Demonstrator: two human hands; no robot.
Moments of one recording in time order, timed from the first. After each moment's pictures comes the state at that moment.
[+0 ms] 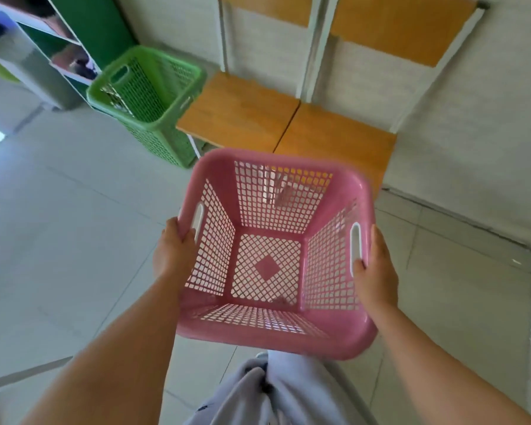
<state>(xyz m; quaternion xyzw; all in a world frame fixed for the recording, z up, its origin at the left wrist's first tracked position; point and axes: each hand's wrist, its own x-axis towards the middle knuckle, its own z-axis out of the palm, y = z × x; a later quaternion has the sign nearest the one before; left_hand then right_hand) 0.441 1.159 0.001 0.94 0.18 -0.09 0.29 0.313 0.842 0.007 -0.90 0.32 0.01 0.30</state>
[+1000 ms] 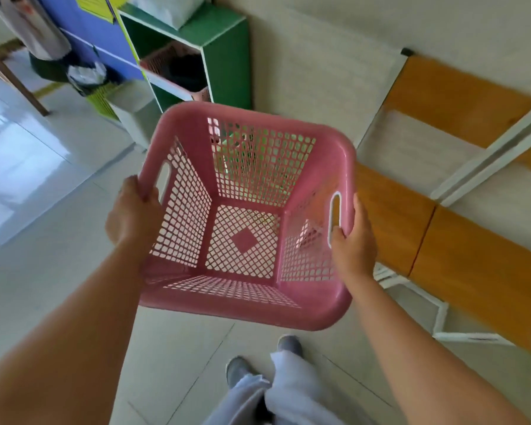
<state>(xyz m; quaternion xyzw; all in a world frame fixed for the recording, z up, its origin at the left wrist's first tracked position) 0.837 1.589 0.103 0.93 0.26 0.07 0.25 0.768 1.260 0.073 -0.89 0.20 -0.11 0.39</state>
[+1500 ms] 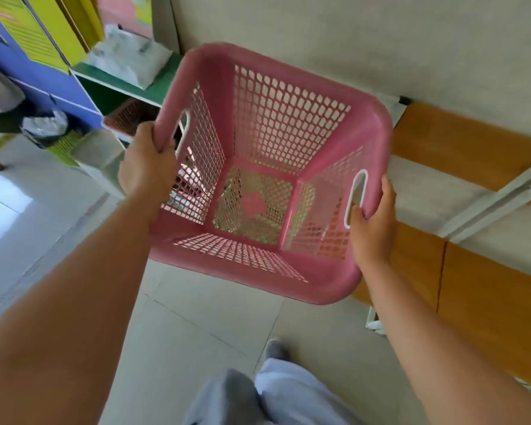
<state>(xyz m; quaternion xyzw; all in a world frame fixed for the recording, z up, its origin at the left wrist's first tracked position) 1.133 1.549 0.165 0.93 0.12 0.15 0.31 0.995 1.249 0.104 -0.83 0.28 -0.24 0.42</state>
